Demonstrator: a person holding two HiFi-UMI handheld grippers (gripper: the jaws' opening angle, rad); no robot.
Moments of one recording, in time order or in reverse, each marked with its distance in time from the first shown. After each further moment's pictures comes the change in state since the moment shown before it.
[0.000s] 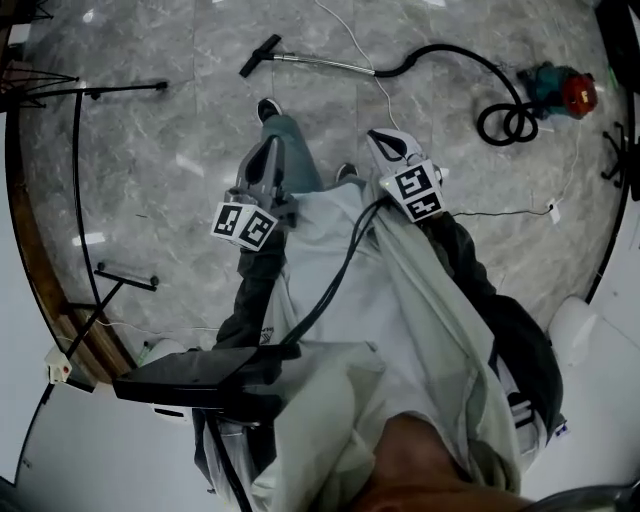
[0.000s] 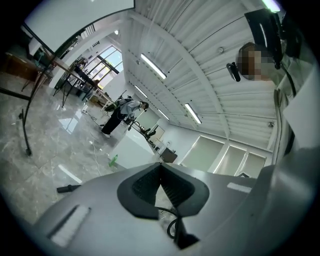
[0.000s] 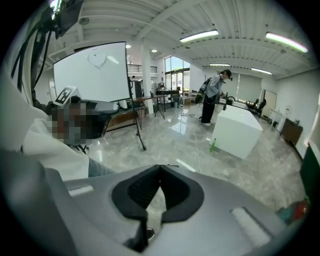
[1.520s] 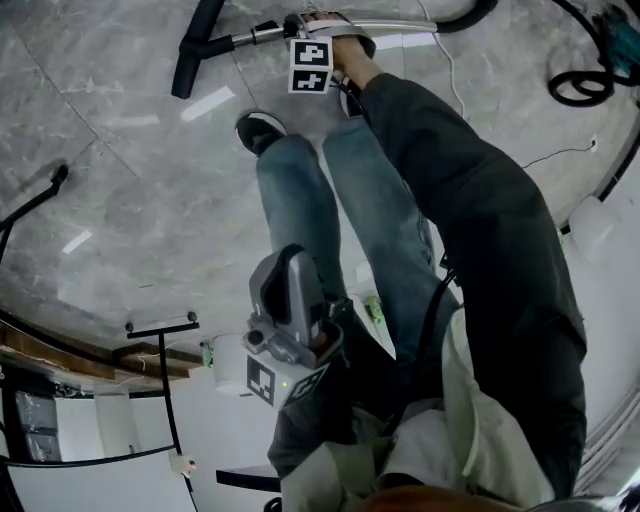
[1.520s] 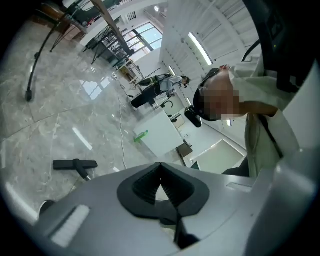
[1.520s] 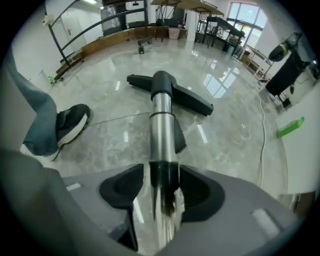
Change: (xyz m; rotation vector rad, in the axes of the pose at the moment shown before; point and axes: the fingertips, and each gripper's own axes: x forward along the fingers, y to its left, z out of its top) left arm 0.211 0.348 -0.141 -0.325 0.176 0.102; right arm 0.745 -0.139 -0.331 -0.510 0.638 0.206
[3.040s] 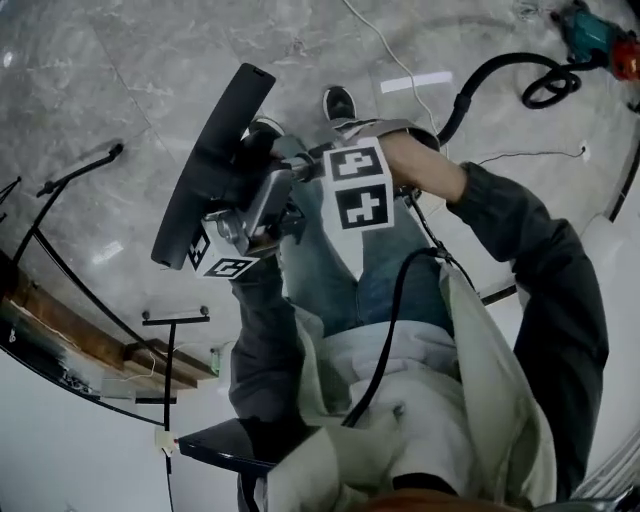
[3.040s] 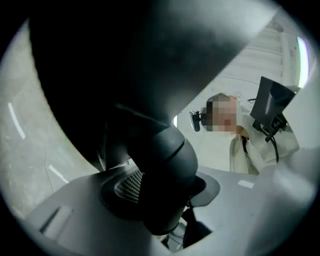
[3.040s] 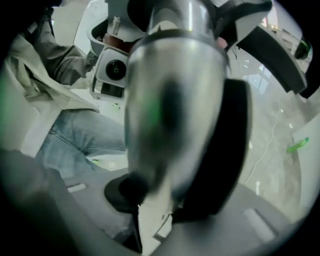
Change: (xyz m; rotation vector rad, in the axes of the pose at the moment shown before) left arm 0.026 -0.197 0.086 -0.065 -0.027 -0.678; right arm -0.522 0.108 0.050 -0.088 -0.079 0.535
